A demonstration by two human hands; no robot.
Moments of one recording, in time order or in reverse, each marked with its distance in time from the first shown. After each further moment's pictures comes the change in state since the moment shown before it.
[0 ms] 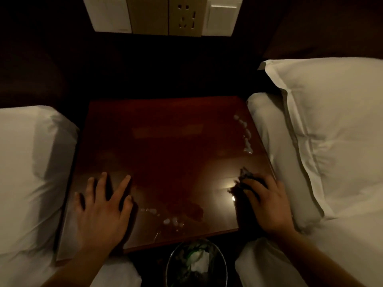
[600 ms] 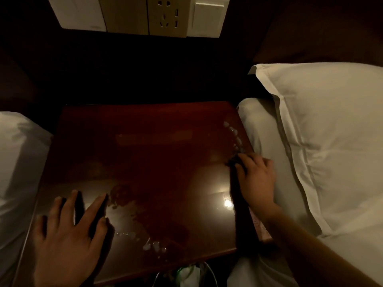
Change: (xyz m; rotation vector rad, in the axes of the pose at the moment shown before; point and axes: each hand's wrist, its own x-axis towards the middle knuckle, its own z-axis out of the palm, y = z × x) left_hand 0.003 -0.001 0.013 0.002 0.053 -0.068; right_hand 0.096 0.012 0.024 -0.075 0.151 0.106
